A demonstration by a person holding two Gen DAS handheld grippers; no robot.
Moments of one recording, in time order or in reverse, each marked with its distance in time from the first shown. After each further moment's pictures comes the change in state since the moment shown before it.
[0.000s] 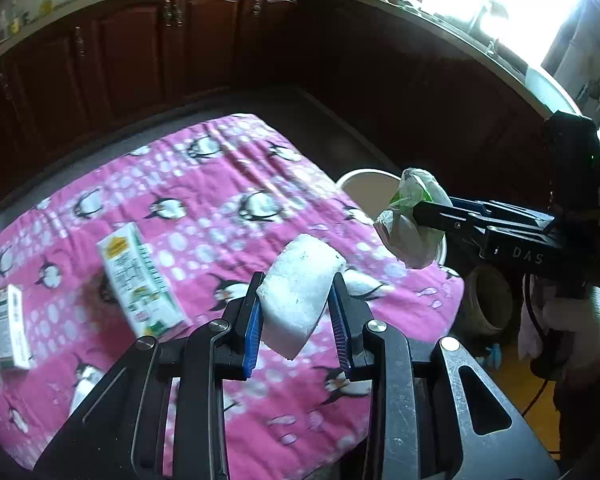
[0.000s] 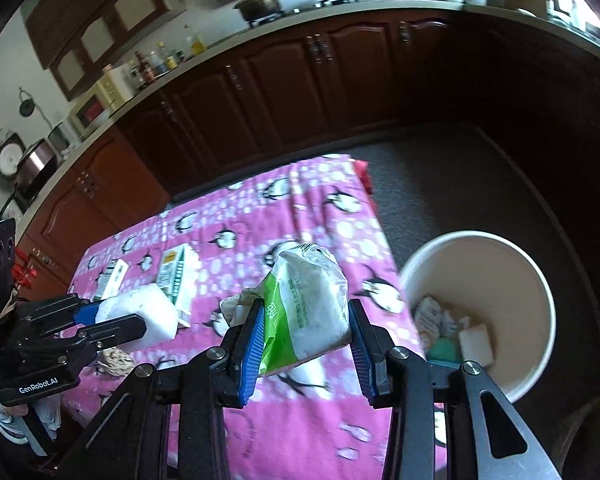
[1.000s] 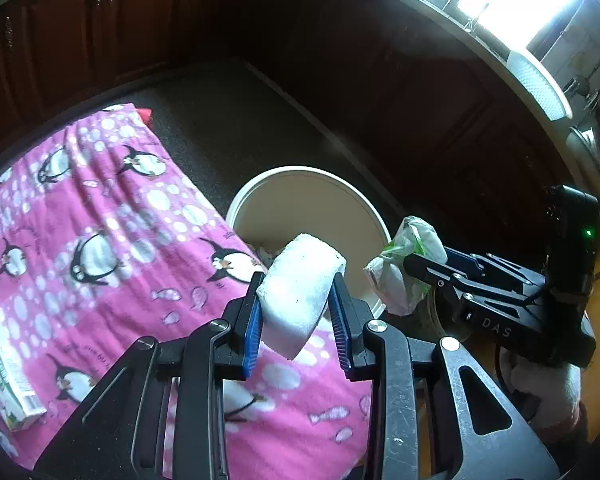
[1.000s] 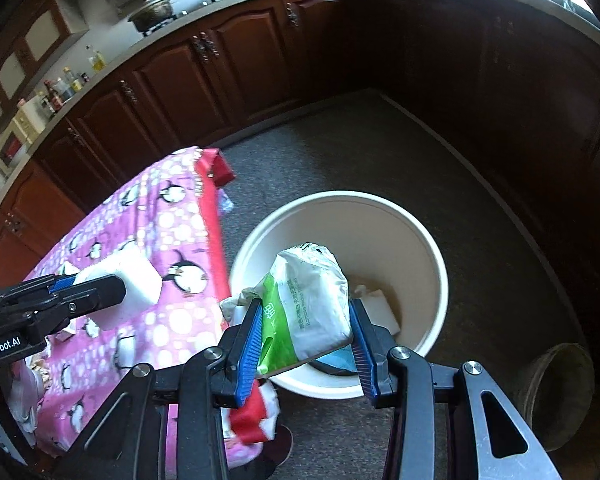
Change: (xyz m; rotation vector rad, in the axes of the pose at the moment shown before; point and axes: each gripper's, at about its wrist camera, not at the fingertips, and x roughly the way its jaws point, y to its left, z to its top) left arm 0.126 -0.093 0.065 0.003 0.099 -0.155; right arm -0.010 -0.143 -0.020 0.181 0.044 -0.227
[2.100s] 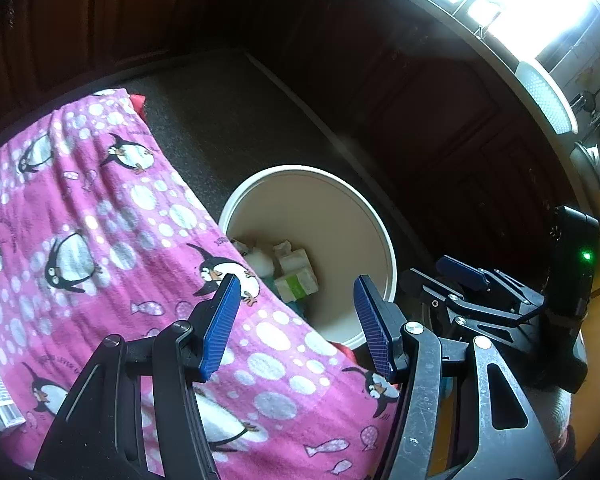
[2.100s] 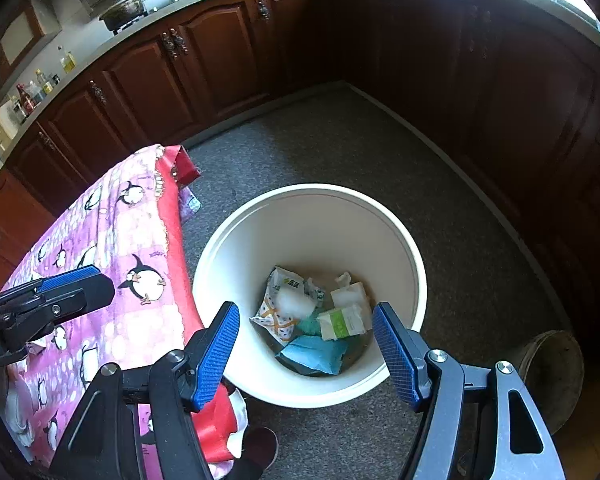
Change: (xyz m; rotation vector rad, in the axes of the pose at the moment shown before) left arm 0.022 0.006 0.012 -0.055 0.008 -0.026; right arm 0.014 -0.003 0.002 0.017 0.013 -0.087
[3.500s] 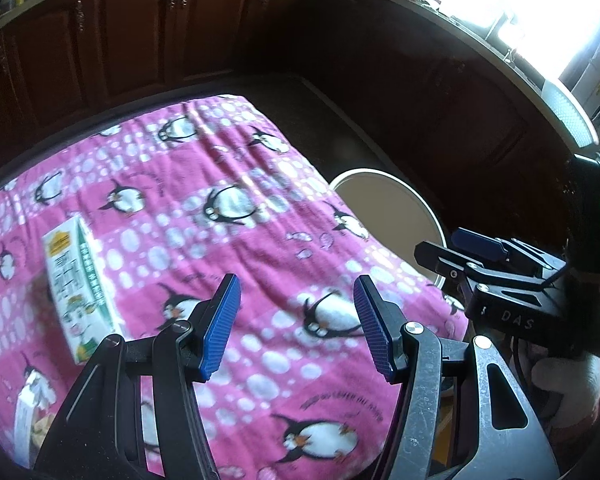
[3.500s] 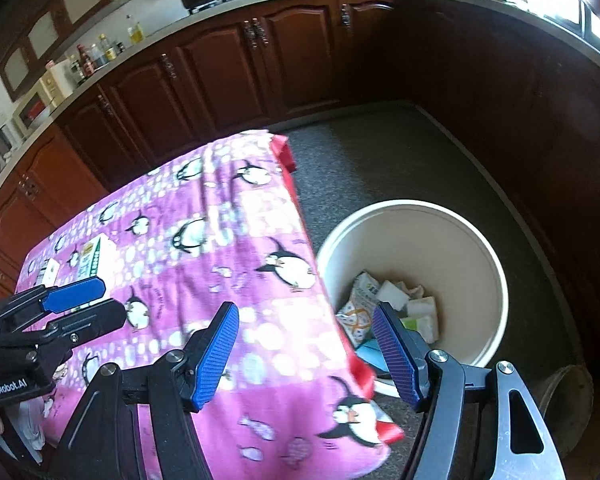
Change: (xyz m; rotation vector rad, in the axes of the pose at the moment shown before) left arm -0.107 0.066 -0.074 -0.047 -0.102 0.165; right arm -0.020 0.121 -0.013 -0.171 -0.021 0.122
